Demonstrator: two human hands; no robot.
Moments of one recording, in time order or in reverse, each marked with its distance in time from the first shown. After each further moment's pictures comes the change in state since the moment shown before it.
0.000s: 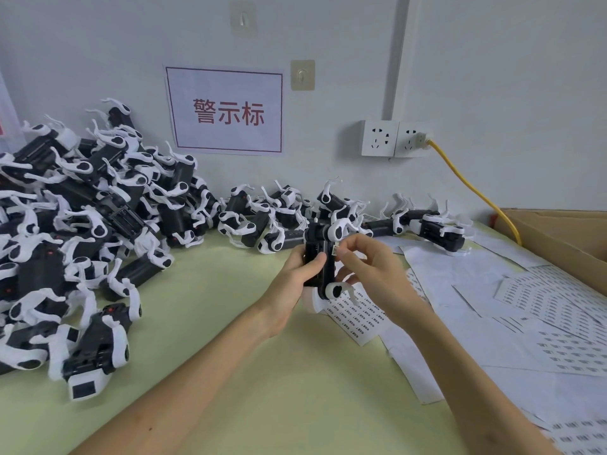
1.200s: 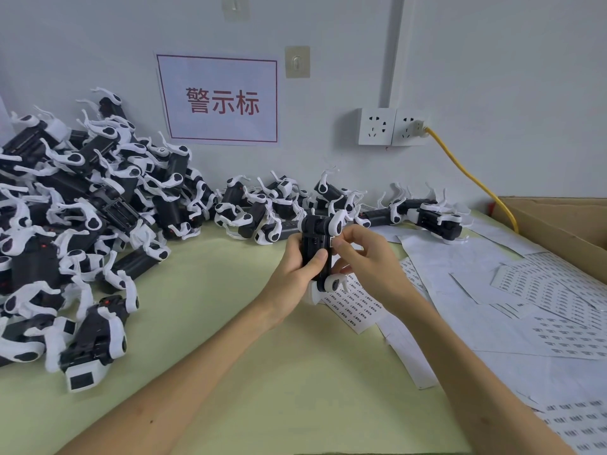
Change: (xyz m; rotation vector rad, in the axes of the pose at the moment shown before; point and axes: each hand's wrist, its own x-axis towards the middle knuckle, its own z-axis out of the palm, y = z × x) left_hand 0.001 -0.013 -0.003 0.231 0.016 0.151; right_hand -0.001 0.002 0.004 -0.105 0.043 -0.009
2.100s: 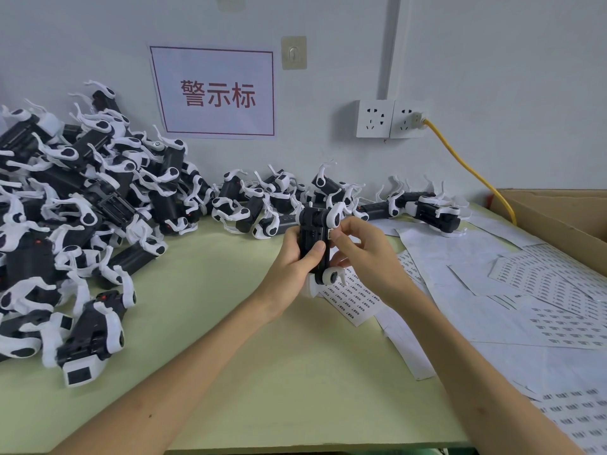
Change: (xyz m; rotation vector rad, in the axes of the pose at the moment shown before) left_hand 0.000 0.001 0.002 -0.009 0.026 -0.006; right_hand -0.001 -0.002 0.001 -0.002 -0.006 0.000
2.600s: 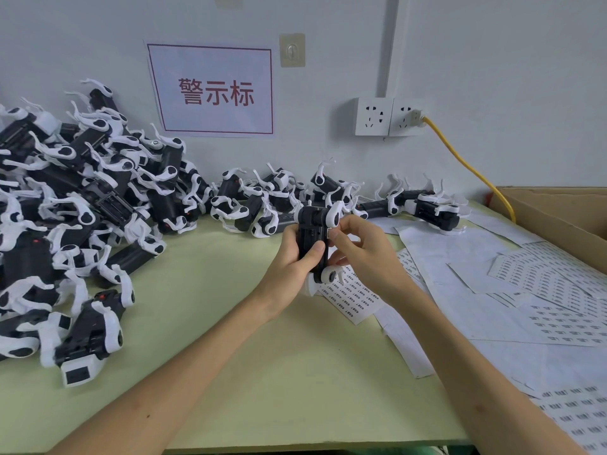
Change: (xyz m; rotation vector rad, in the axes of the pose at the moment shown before) left_hand -0.002 0.002 0.000 0.014 -0.016 0.025; right_hand -0.001 -0.001 0.000 0.006 0.010 0.021
